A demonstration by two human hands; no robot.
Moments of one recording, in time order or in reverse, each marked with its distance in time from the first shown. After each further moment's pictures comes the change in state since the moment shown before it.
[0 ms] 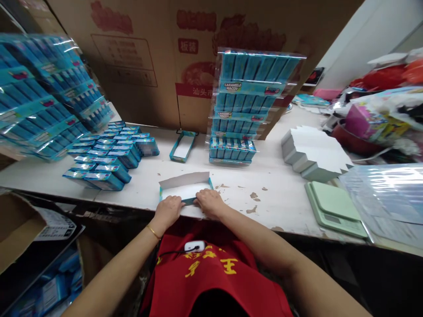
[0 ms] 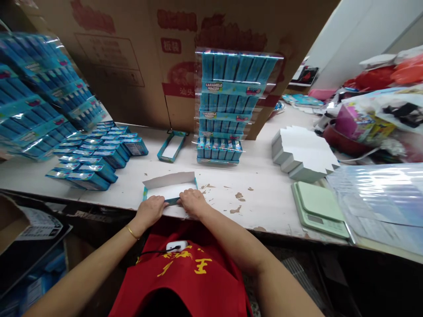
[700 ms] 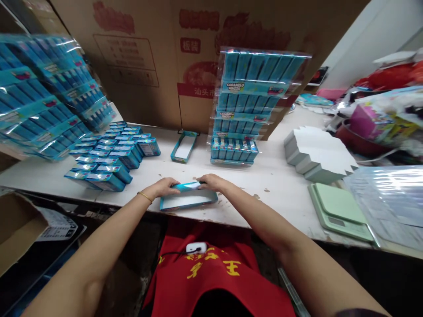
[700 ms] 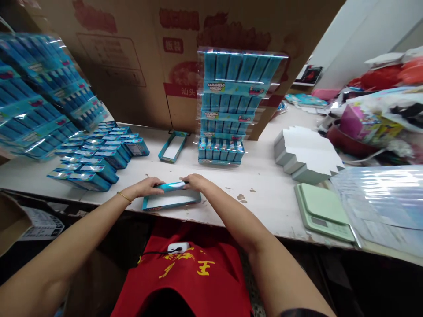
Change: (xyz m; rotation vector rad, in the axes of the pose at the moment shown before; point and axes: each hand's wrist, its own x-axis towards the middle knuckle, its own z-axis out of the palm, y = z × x) left_hand 0.079 -0.067 -0.030 -0.507 -0.400 0.051; right_hand 0.056 0.050 -0.035 0.090 -0.207 -0.037
